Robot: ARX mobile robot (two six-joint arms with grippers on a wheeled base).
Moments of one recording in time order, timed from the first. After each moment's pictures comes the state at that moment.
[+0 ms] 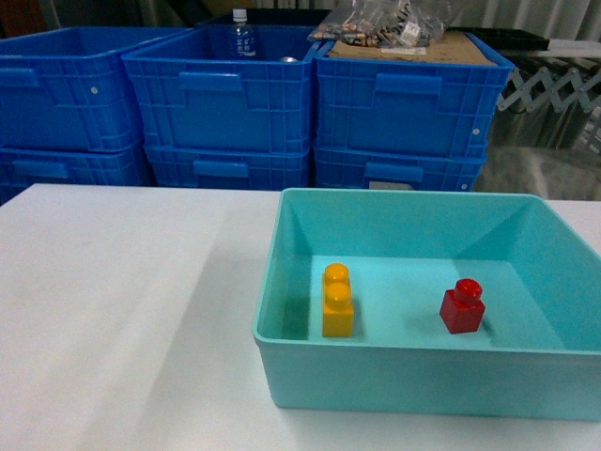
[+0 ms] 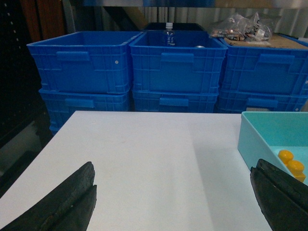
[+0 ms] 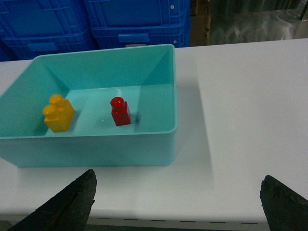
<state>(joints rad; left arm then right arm) 0.00 0.01 0.01 0.00 0.00 0.00 -0.22 0.23 0.18 -0.34 -0.24 0.04</state>
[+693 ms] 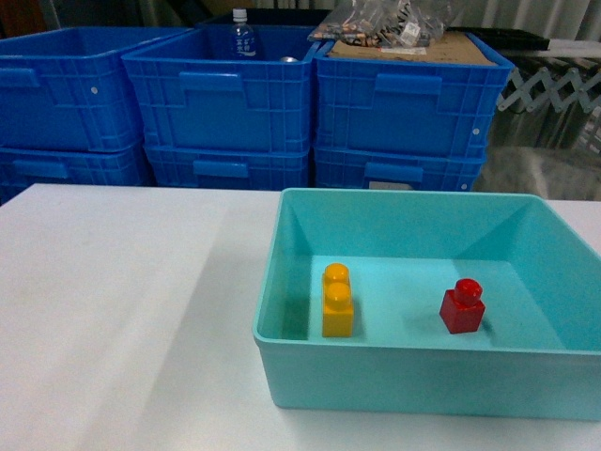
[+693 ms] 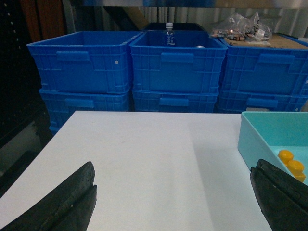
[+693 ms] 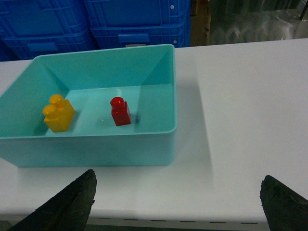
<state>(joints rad) 0.00 0.01 0.01 0.00 0.00 0.00 -0.22 0.23 0.18 -0.34 -0.24 0.04</state>
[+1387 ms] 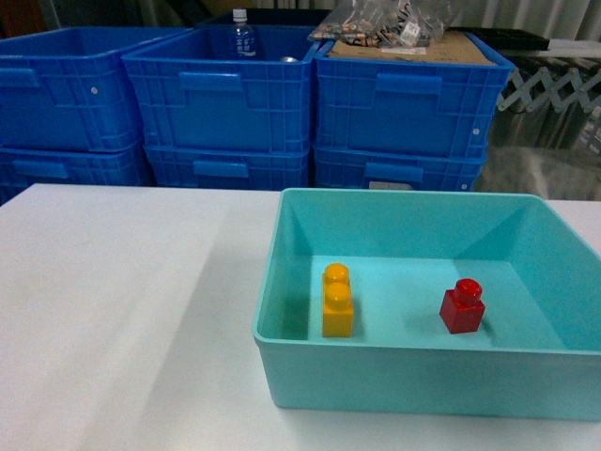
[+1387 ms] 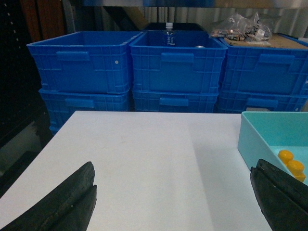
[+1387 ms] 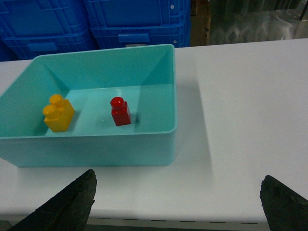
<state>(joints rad) 0.00 0.01 0.01 0.00 0.00 0.00 -0.22 0.23 0.18 -0.34 -0.24 0.04</state>
